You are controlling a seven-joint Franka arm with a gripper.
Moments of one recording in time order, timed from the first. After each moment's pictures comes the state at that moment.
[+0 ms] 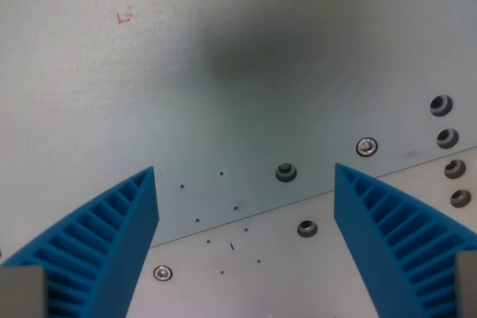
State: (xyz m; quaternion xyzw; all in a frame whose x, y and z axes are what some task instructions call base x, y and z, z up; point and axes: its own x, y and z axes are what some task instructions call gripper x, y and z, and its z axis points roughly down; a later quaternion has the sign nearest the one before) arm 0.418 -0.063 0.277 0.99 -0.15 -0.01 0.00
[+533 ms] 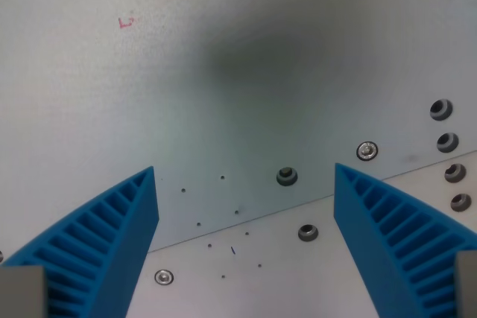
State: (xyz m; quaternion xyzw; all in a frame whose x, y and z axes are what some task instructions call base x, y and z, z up) arm 0.420 -0.063 0.278 0.99 -0.15 0.00 0.00
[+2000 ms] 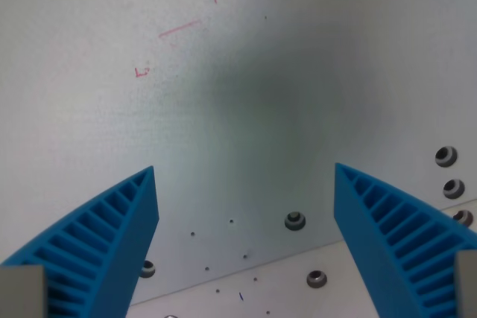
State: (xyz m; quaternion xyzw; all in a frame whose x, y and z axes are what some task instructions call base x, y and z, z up) arm 0.433 -0.065 0.278 0.99 -0.15 0.05 0.00
